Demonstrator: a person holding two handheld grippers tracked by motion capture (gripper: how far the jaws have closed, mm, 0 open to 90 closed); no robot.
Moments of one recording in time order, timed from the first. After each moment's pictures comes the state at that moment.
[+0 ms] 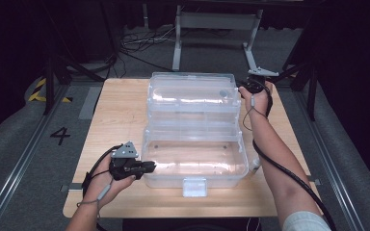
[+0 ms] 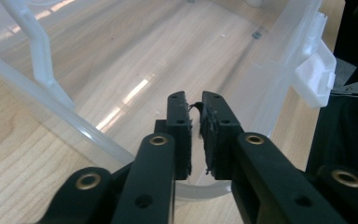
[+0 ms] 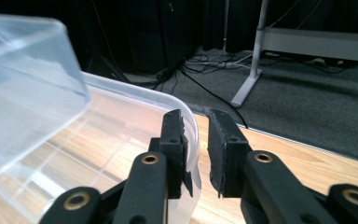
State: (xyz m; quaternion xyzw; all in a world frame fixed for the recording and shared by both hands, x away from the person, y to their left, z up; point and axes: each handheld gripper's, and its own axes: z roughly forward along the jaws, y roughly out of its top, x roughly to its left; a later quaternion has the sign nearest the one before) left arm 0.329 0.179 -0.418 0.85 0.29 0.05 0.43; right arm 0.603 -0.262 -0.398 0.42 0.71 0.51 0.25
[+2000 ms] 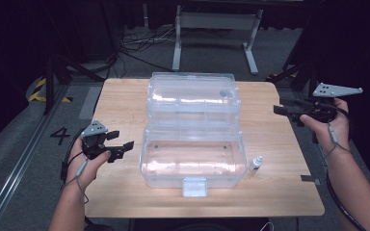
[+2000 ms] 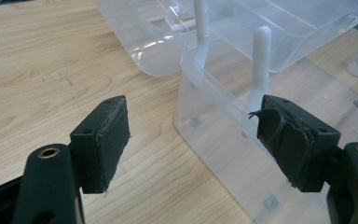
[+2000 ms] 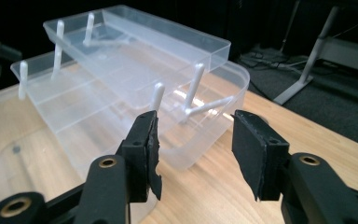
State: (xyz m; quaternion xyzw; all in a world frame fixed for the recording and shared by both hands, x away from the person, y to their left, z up) left arm 0.362 0.246 -0.400 0.77 0.42 0.15 0.45; right arm 0.430 -0.362 -0.302 0.30 0.79 0.51 0.19
